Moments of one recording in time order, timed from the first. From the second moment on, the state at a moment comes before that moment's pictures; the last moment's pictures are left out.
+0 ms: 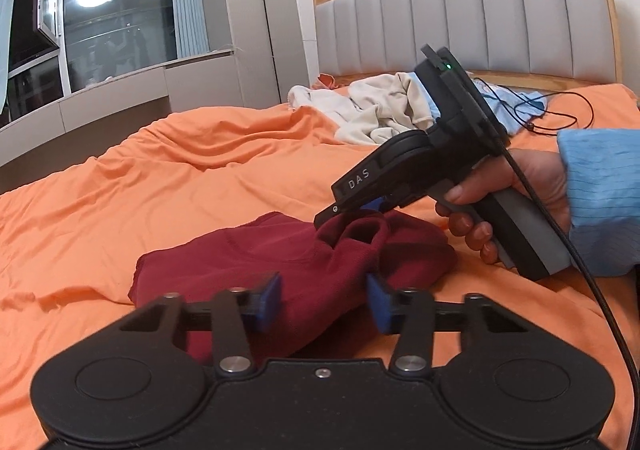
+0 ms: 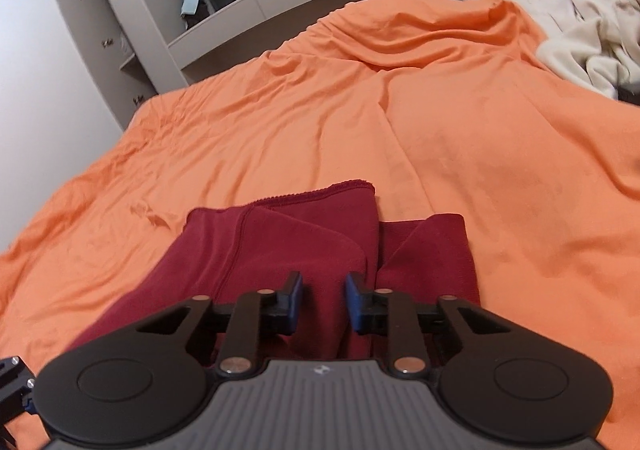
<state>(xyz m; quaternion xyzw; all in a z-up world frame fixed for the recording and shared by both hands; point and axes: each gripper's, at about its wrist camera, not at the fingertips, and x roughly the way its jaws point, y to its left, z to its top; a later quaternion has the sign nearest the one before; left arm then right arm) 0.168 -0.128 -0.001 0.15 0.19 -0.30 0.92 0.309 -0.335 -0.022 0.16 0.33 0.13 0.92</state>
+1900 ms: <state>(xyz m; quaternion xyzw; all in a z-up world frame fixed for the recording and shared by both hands) 0.178 -0.201 -0.015 0.17 0.20 -0.35 0.90 0.284 -0.381 -0.010 0.12 0.33 0.05 0.94</state>
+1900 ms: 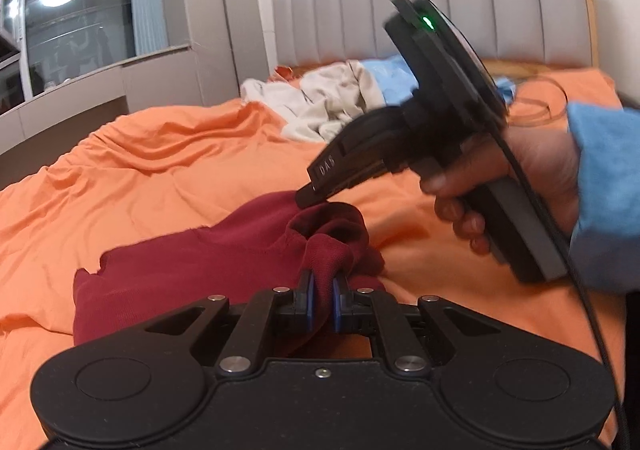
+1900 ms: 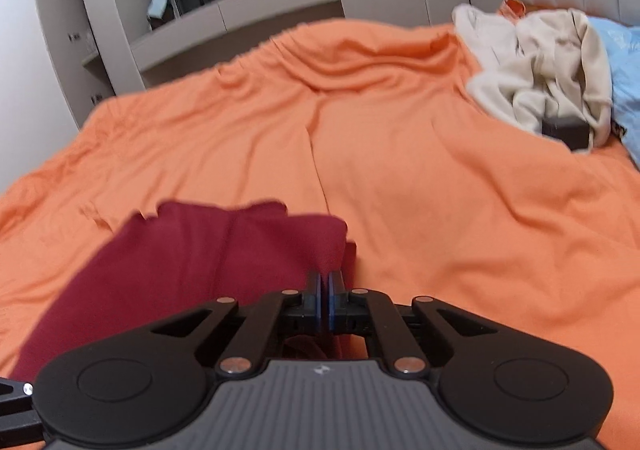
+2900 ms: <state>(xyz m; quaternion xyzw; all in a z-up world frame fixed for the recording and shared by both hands) 0.245 -0.079 0.035 -0.06 0.29 -0.22 0.93 0.284 -0.379 -0.011 0.11 0.34 0.04 0.93</state>
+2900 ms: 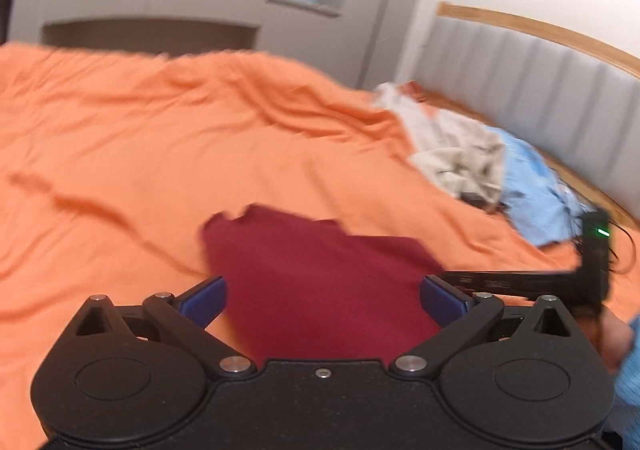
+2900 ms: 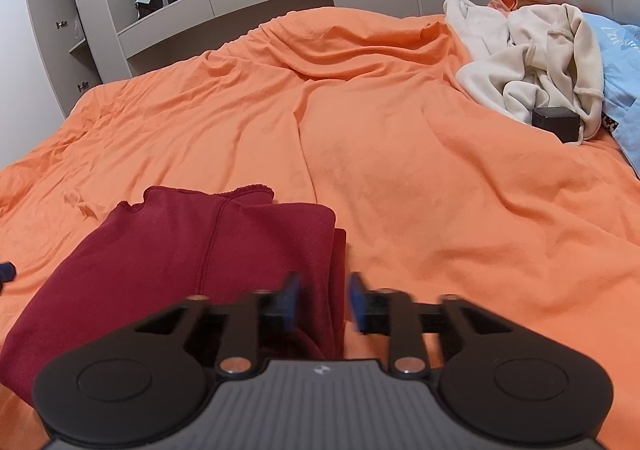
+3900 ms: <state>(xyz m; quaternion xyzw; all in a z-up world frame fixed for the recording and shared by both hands) 0.292 -0.052 -0.046 -0.08 0.38 -0.15 0.91 0.275 -0.368 -0.012 0.12 0.34 0.04 0.93</state>
